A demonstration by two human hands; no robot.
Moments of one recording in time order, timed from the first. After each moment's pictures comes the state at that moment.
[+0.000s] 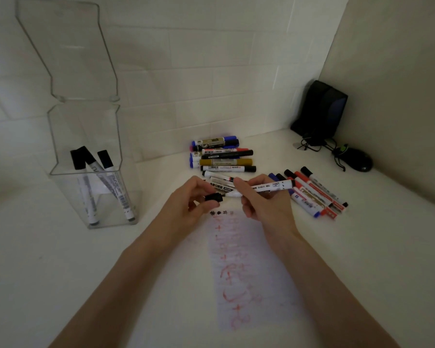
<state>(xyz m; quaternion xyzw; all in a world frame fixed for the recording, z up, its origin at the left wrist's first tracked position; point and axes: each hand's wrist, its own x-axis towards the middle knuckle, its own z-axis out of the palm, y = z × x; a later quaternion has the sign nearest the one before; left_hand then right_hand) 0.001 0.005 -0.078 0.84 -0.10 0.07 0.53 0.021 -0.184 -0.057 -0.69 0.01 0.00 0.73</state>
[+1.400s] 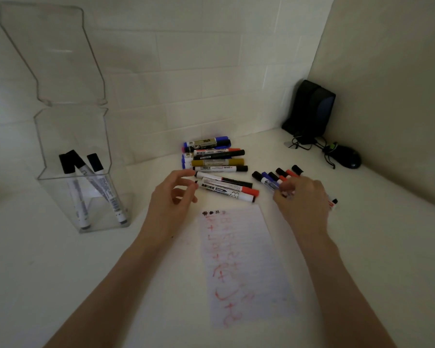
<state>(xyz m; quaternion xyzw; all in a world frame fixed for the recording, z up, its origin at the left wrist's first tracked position) 0.010 0.003 -0.084 0.80 -0.03 0.19 0.56 0.046 -0.256 -0.071 -0.95 0.07 -0.21 0.21</state>
